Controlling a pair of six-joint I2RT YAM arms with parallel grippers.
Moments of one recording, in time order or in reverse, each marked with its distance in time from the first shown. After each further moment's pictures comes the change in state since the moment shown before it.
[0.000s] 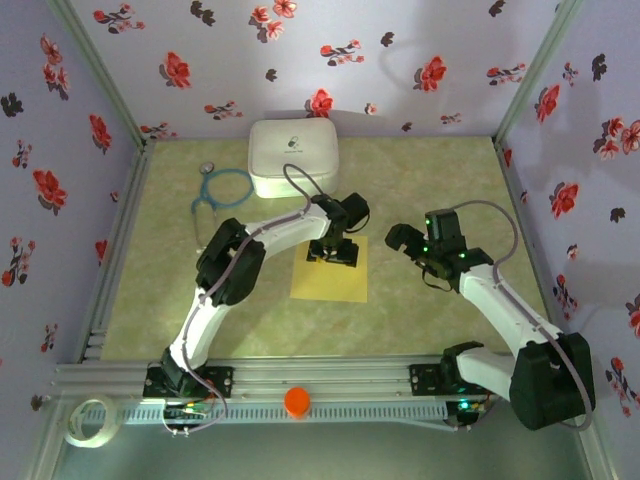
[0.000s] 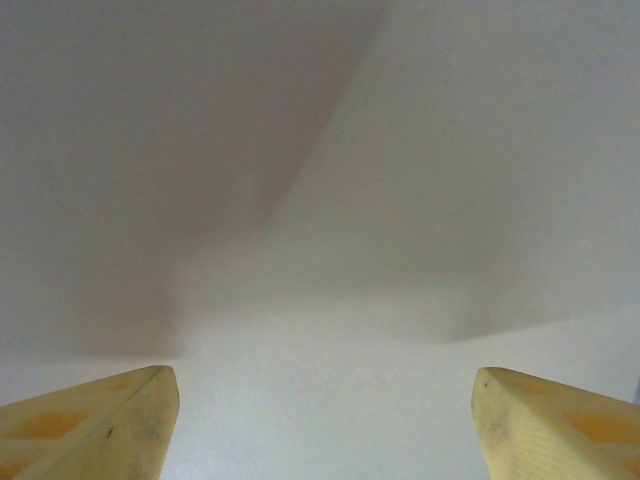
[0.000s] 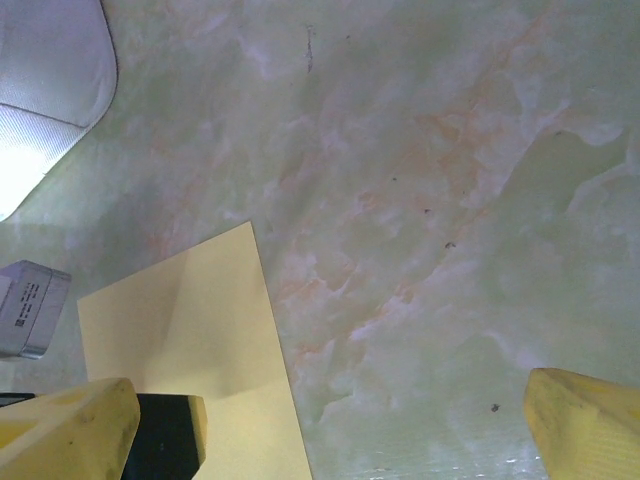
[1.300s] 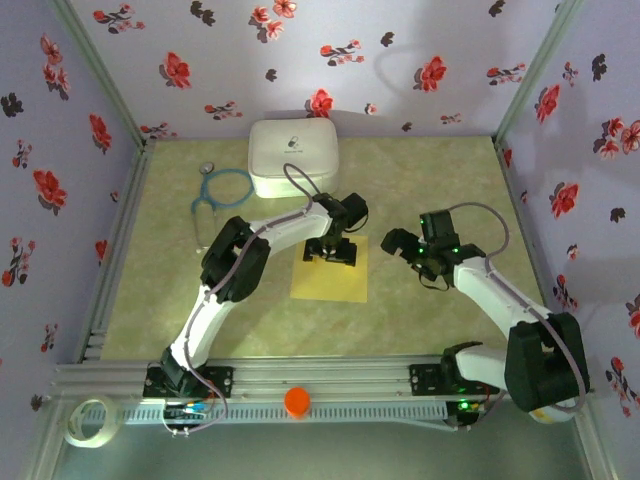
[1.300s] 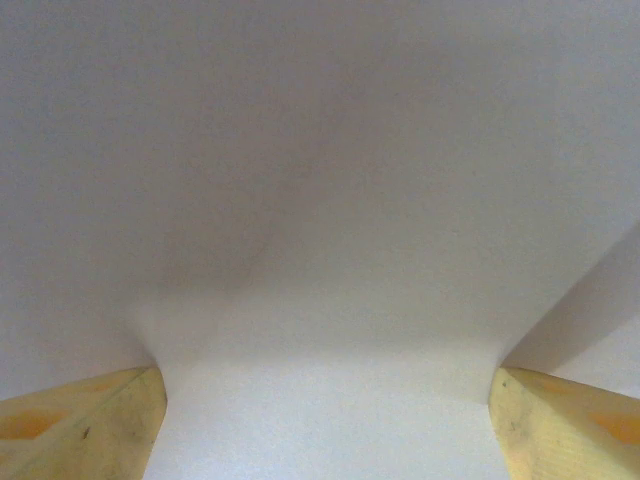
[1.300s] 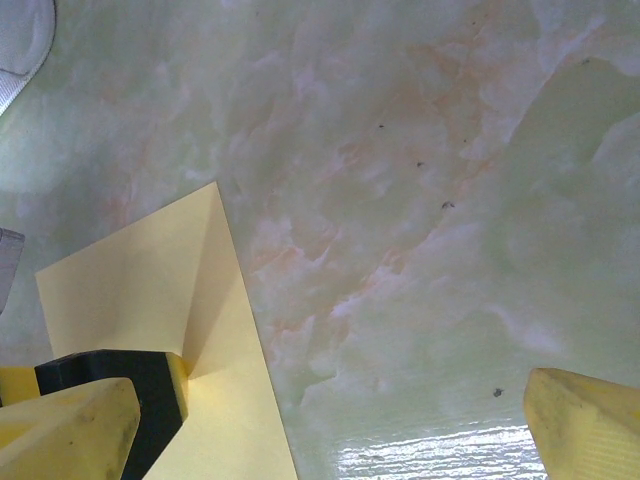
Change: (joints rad) left arm 0.015 0.048 0.032 -0.026 -0.016 -0.026; right arm 0.000 0.094 0.002 0.000 -0.050 -0.001
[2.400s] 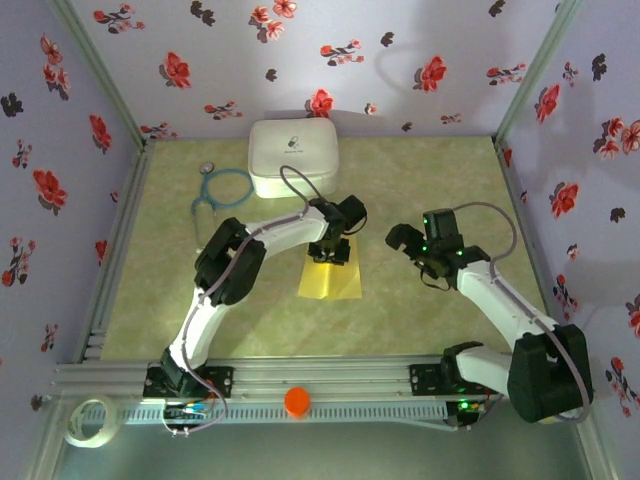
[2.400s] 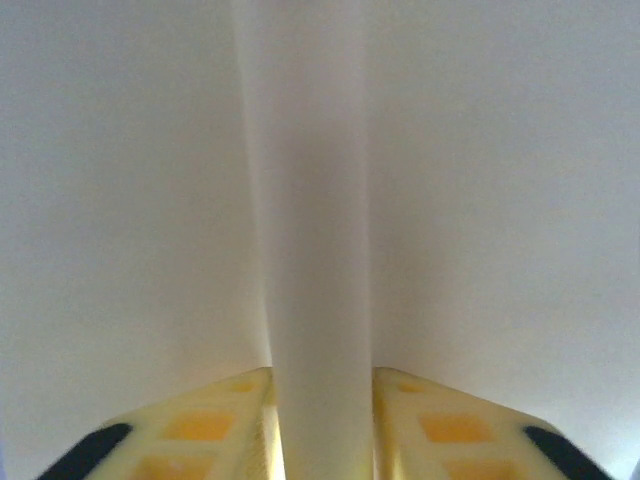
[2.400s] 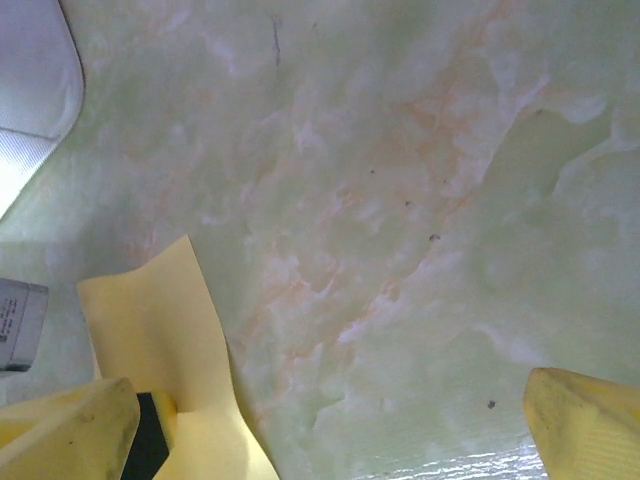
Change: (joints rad) left arm -0.010 -0.069 -0.109 0.125 -0.022 0.013; right arm -0.002 -0.068 0.000 -0.001 0.074 0.061
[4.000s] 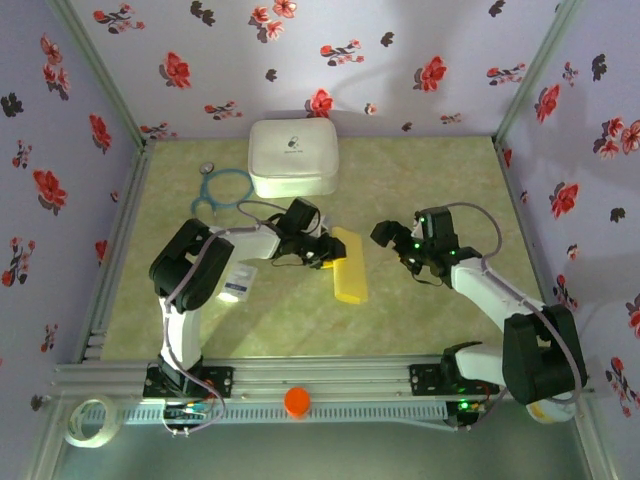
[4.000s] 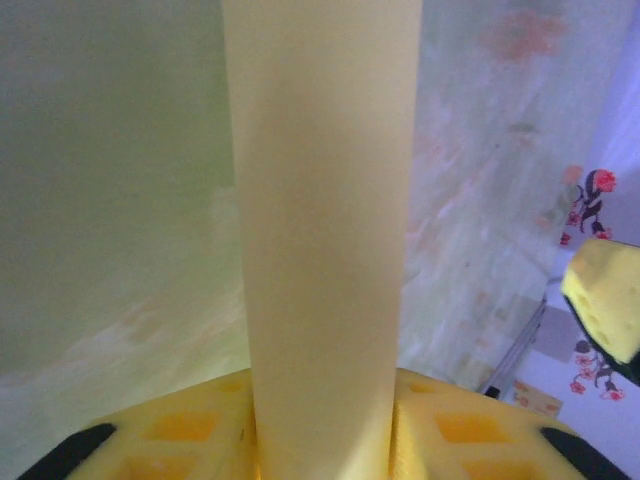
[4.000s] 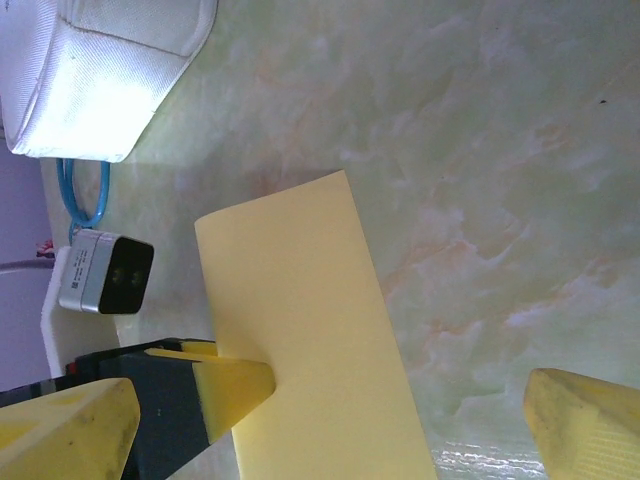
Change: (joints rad) left arm 0.179 -0.249 -0.604 0.853 0.644 -0.226; right arm -0.004 0.101 -0.043 0.242 -0.307 0.026
